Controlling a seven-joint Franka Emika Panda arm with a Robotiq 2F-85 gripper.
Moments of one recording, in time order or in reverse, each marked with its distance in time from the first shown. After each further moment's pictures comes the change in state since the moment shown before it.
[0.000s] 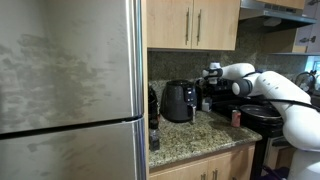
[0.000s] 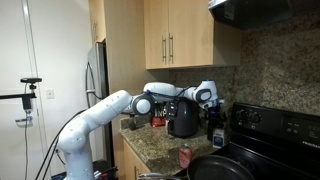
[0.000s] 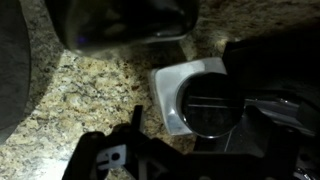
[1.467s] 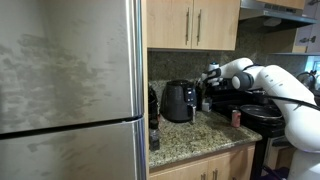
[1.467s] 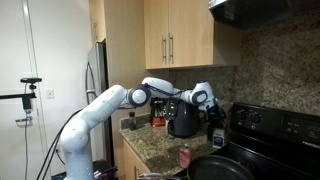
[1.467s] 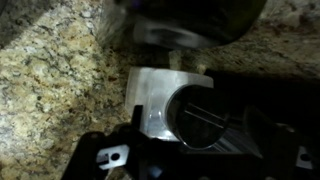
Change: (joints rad) arm 0.086 -0.134 -0.075 -0.298 -0.023 0.284 -0.375
